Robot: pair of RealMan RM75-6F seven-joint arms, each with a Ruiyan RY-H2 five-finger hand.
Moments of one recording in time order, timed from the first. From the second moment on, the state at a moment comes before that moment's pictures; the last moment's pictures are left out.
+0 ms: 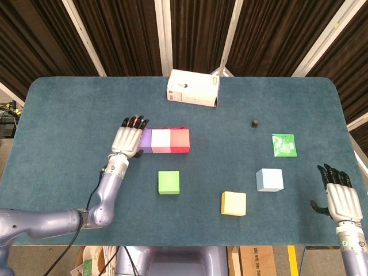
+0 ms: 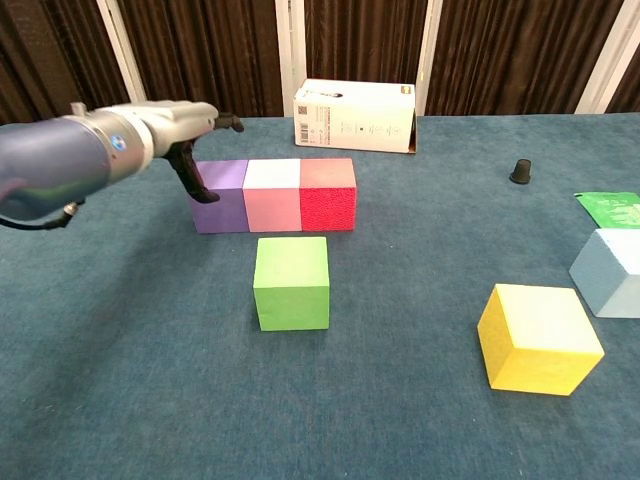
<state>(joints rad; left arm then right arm) -1.01 -1.62 -0.26 -1.45 0.54 1.09 0.76 0.18 -1.08 0.10 -1.74 -1.13 1.24 -0.22</state>
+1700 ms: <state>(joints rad) -0.06 -1.00 0.02 -1.70 1.53 1.73 -0.11 0.48 -0.94 0.13 -2.08 -0.85 1.07 -0.61</state>
